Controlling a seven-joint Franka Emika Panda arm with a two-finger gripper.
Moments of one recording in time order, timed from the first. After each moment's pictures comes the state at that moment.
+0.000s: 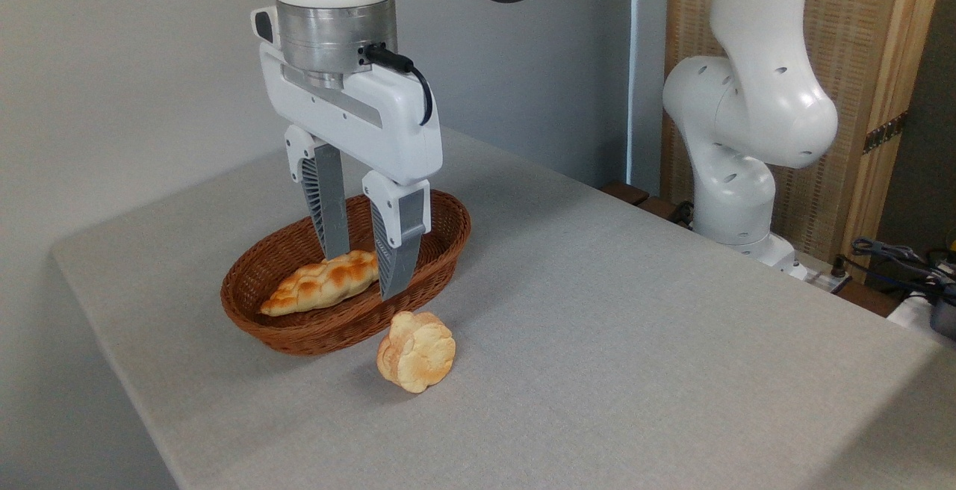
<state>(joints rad) -0.14 -0.01 0.14 -1.71 -0.07 1.83 0.73</state>
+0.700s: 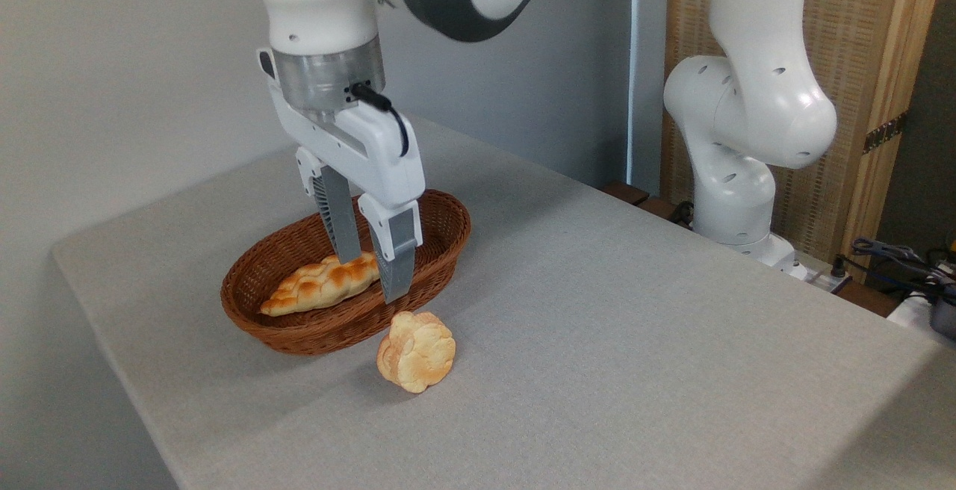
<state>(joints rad) -0.16 0.00 0.08 -1.81 -0.07 1.84 0.73</state>
